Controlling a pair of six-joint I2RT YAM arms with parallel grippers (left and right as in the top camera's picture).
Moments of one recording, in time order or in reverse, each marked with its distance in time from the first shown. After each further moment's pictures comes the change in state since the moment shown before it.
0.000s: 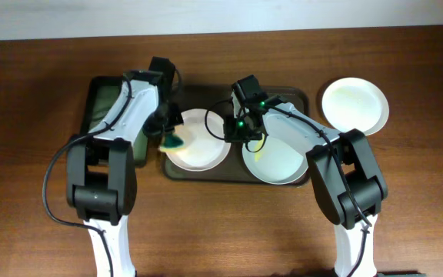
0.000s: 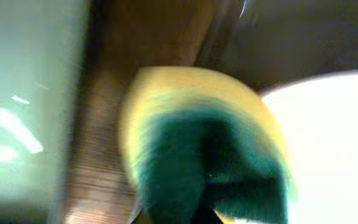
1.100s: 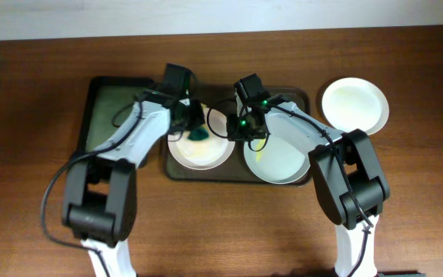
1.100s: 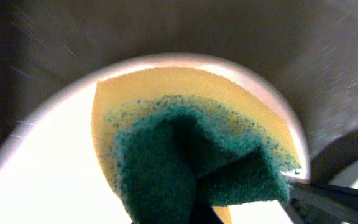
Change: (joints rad) left arm -0.111 -0.142 -0.278 0.457 0.172 -0.036; right arm -0.010 -0.007 -0.001 -0.007 0.037 -0.001
